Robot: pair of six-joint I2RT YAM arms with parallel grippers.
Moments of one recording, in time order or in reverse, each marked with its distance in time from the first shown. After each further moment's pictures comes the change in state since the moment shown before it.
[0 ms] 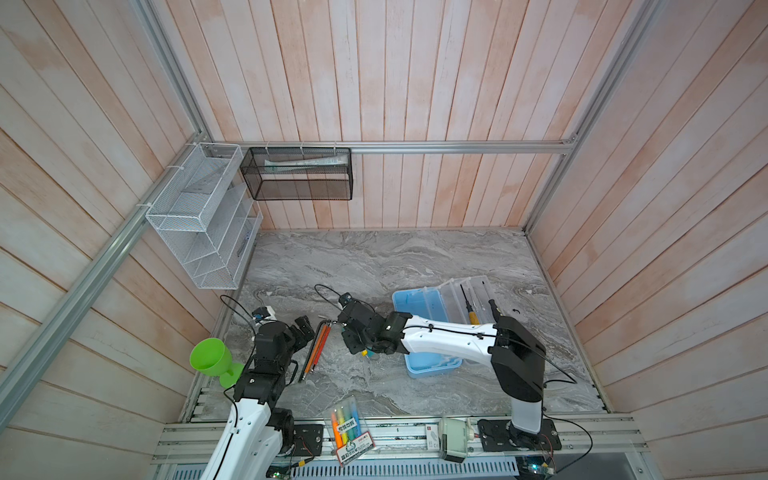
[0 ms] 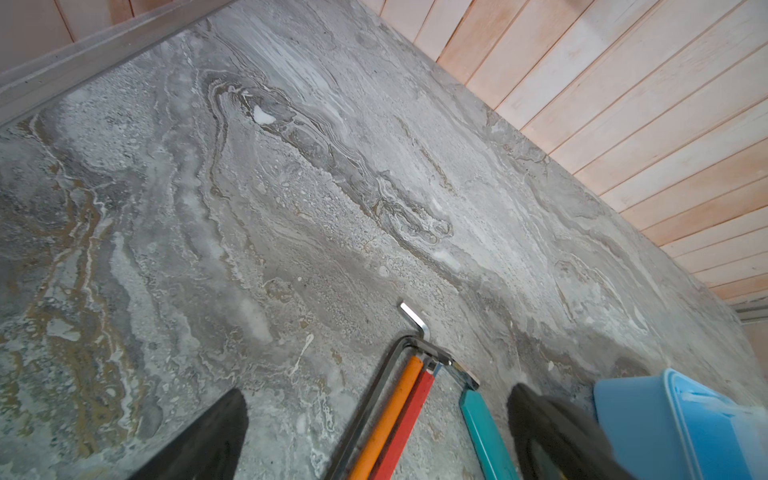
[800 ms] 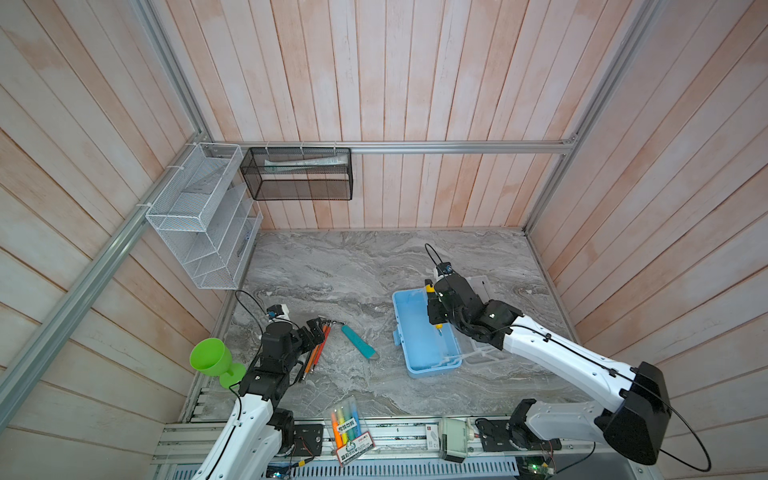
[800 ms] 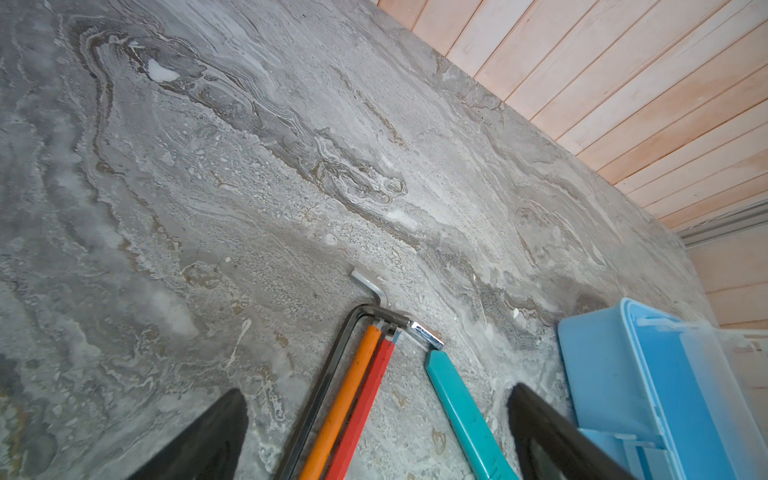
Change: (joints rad) left arm -0.061 0.047 -0.033 0.083 0.099 0.038; right arm -0.381 -0.642 -0.454 -0.117 0.114 -0.001
